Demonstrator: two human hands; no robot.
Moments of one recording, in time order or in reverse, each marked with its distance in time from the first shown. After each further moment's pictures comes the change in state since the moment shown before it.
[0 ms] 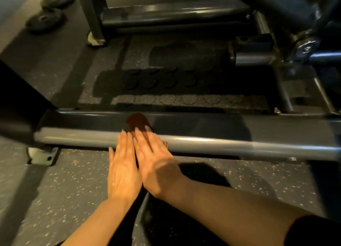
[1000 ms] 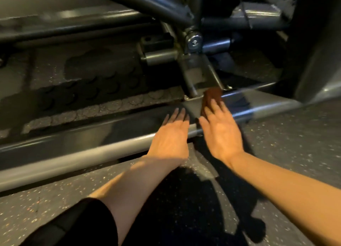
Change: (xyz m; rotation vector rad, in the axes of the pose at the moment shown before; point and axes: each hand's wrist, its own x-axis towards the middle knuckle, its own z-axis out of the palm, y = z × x) left_hand 0.017 0.265 0.050 0.143 -0.382 0.789; right_hand -0.190 0.197 -0.125 -0.220 0.238 0.777
